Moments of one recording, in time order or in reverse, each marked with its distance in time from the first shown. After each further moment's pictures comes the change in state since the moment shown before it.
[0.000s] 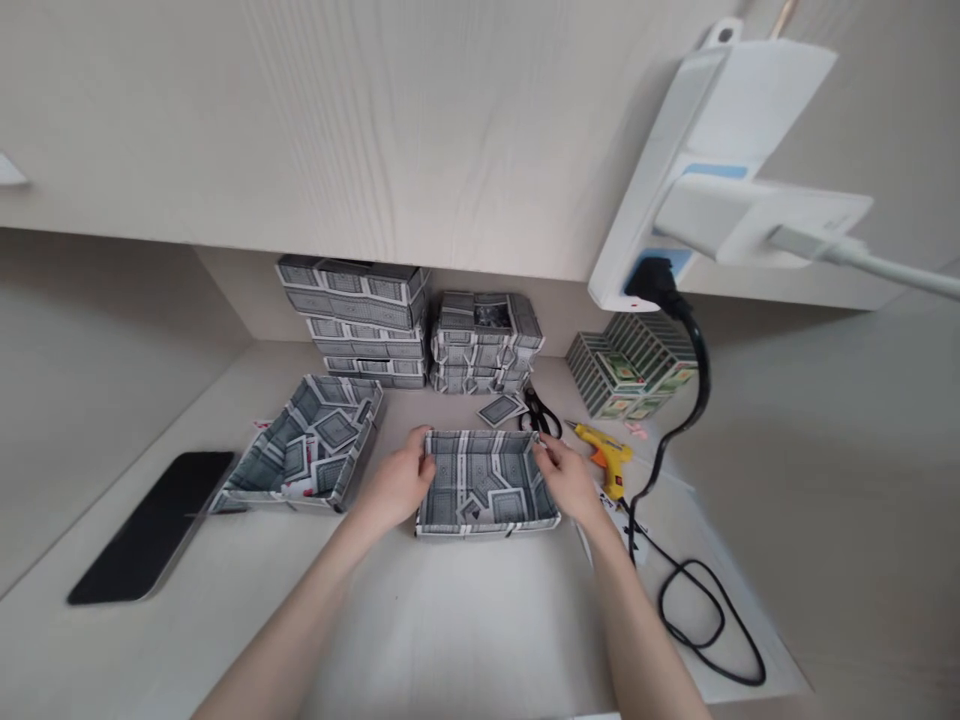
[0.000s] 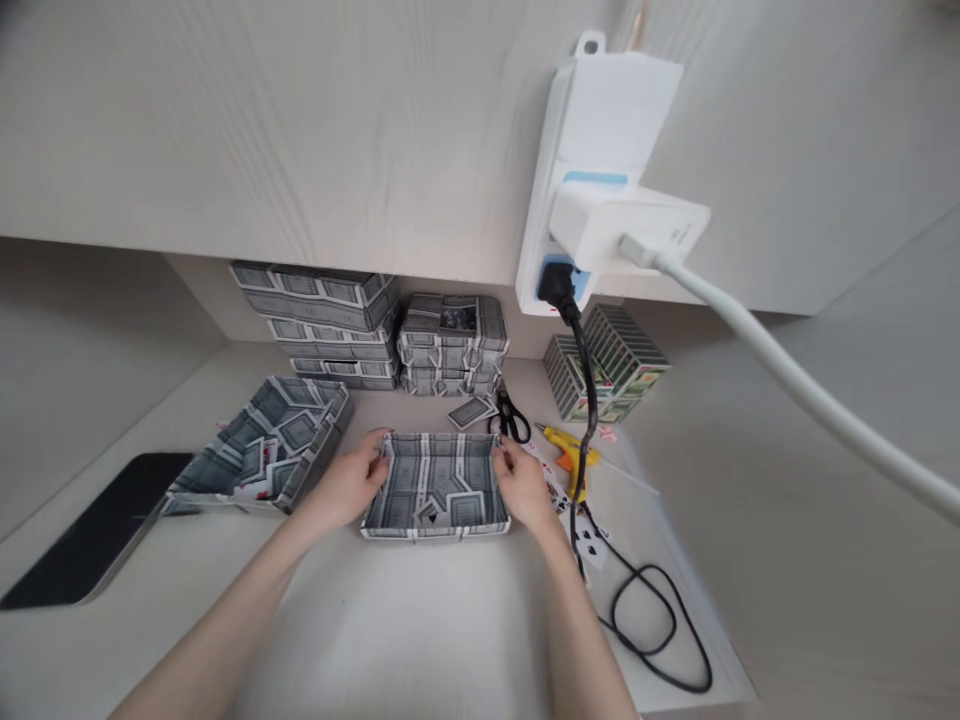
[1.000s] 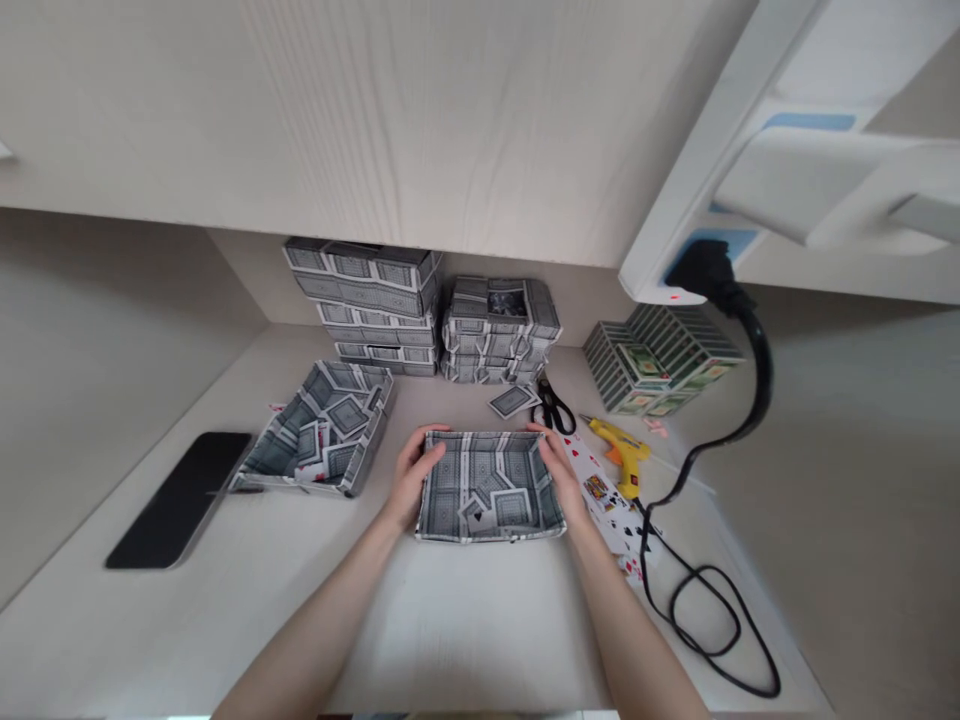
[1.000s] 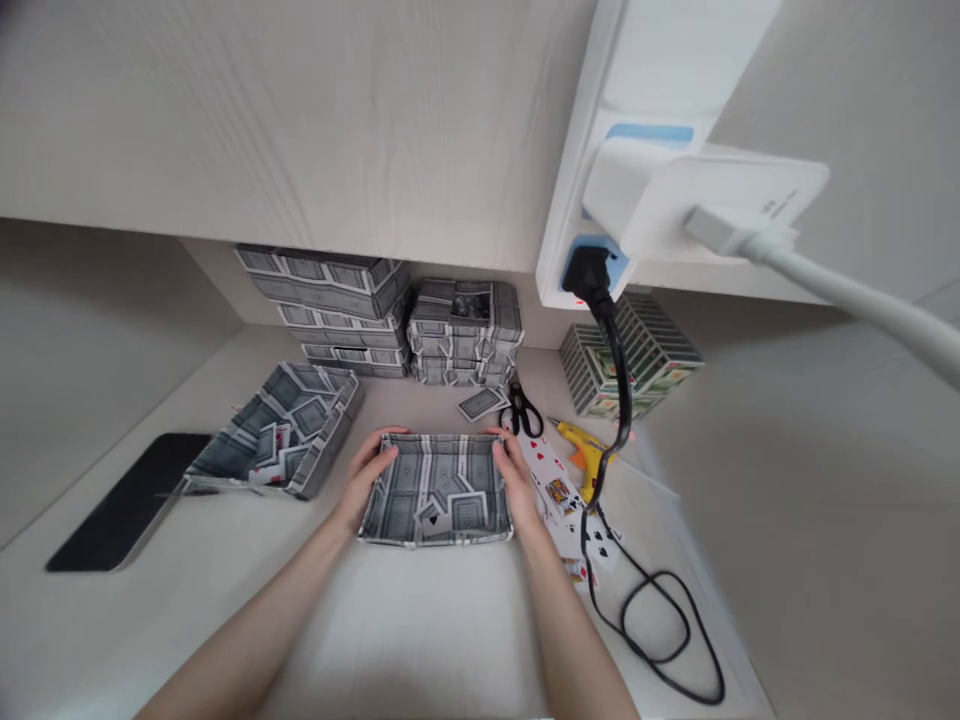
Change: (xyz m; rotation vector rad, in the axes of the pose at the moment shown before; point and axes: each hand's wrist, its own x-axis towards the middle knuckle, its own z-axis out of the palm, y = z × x) left_hand 0.000 -0.012 0.038 -0.960 0.187 -0.007; right_hand -0.007 -0.011 0.023 0.634 -0.010 0.050
